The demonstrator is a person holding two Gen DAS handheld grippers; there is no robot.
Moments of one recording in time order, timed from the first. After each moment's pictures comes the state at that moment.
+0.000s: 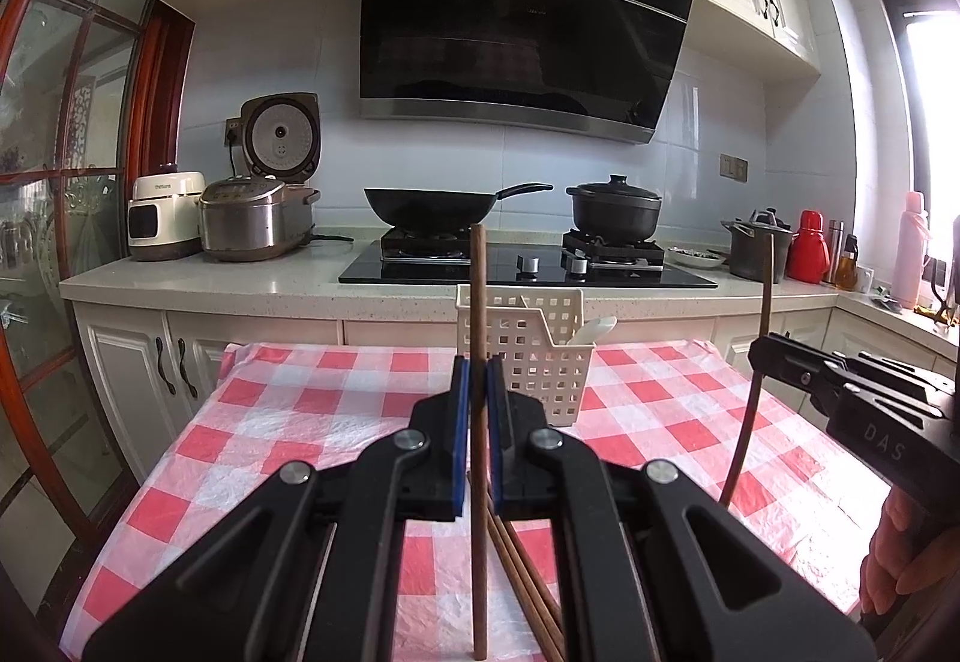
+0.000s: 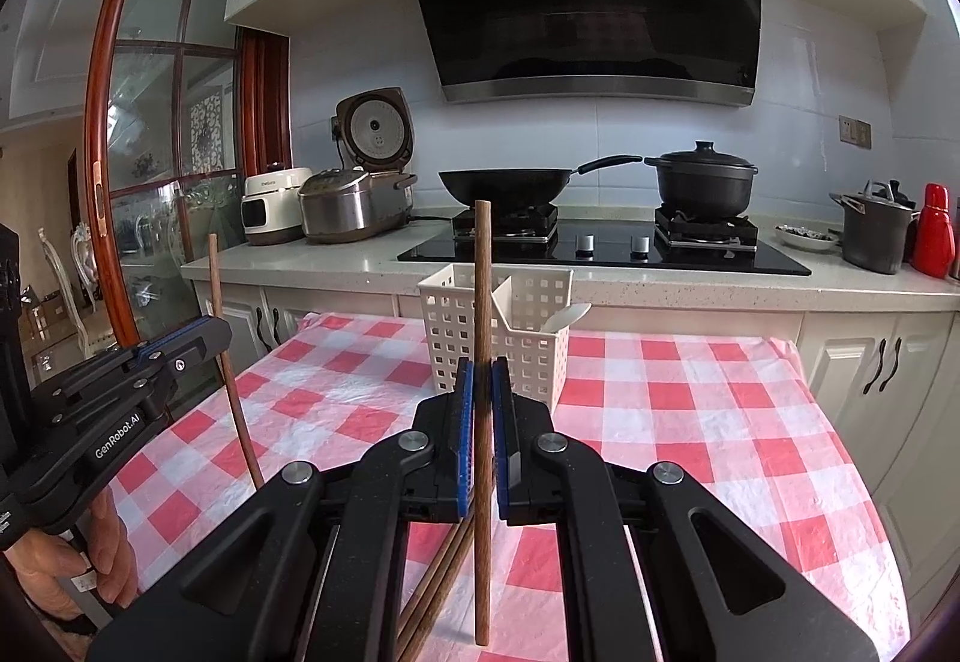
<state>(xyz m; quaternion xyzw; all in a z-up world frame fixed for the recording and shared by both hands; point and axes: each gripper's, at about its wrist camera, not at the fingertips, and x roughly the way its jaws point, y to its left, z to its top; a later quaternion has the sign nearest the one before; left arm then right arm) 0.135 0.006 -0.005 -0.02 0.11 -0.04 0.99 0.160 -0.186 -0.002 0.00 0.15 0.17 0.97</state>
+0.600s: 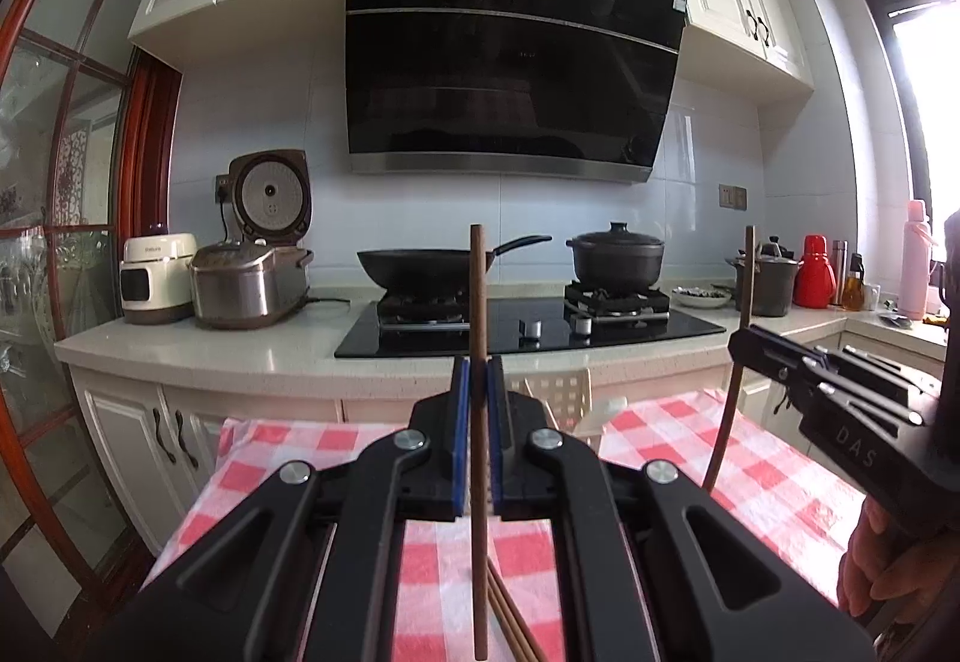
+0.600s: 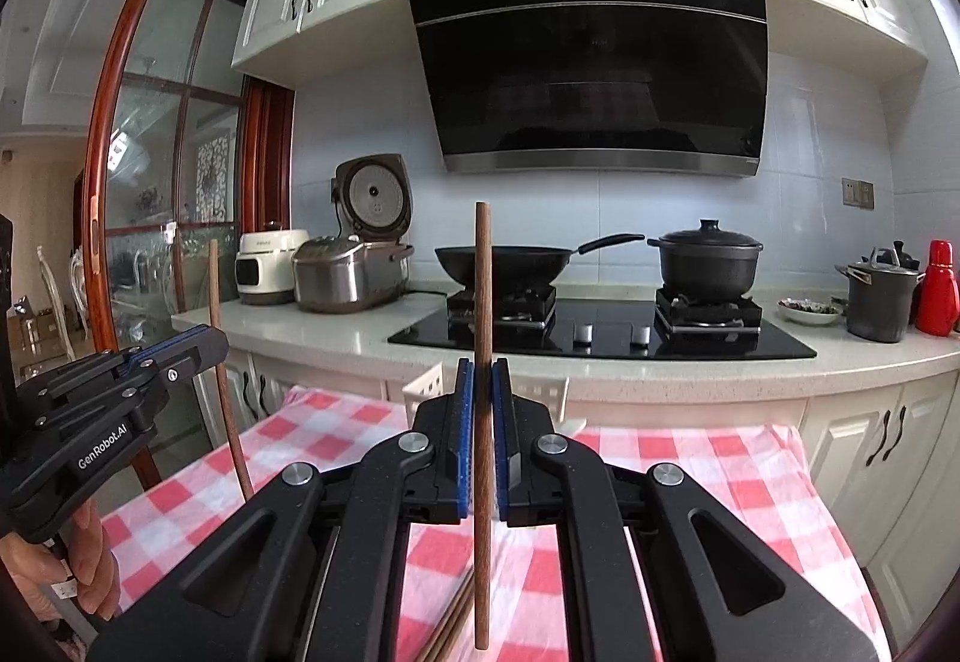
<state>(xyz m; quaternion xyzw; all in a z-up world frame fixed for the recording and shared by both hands) 0.176 -0.003 0.044 0.01 0.06 -0.04 1.00 0.212 -0.182 0.035 0.00 0.07 0.17 0.98</state>
